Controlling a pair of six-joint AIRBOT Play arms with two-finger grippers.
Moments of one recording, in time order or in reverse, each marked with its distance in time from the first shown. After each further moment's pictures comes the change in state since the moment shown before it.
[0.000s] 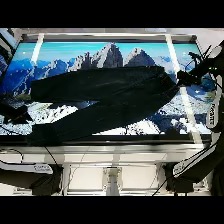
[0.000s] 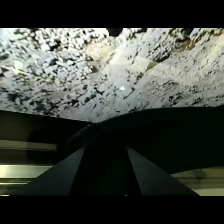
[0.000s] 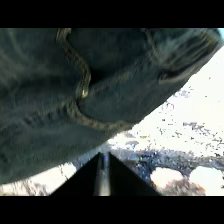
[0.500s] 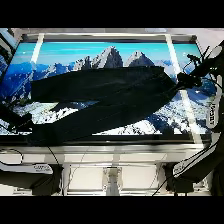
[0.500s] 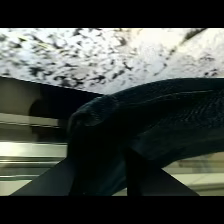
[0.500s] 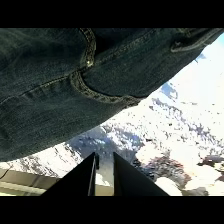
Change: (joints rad) left arm 0.000 0.028 -0.103 0.074 0.012 -0.016; right arm 0.000 0.002 0.000 0.003 0.073 -0.008
